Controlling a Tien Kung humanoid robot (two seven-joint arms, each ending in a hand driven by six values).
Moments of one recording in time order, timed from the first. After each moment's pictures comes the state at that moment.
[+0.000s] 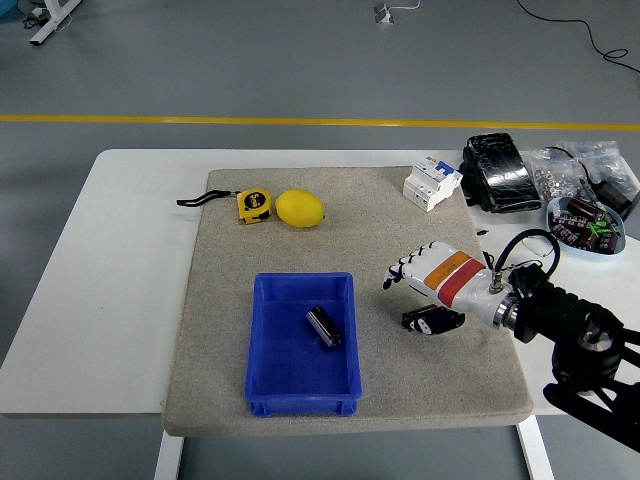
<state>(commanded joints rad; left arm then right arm) -0.12 0.10 -0.51 -0.24 1.56 0.11 0.25 0.72 -0.47 0.33 1.27 -2.04 -0.27 0.01</state>
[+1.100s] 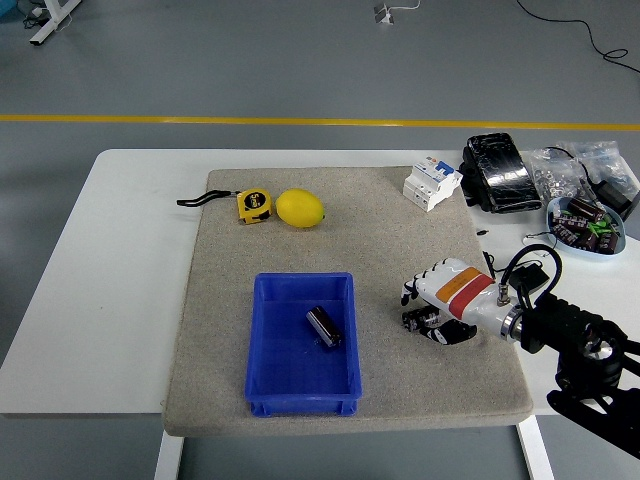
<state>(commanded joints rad) -0.12 0.10 -0.51 -0.25 1.57 0.10 0.25 0.71 -0.45 0.31 1.15 -2.04 -0.29 0.04</state>
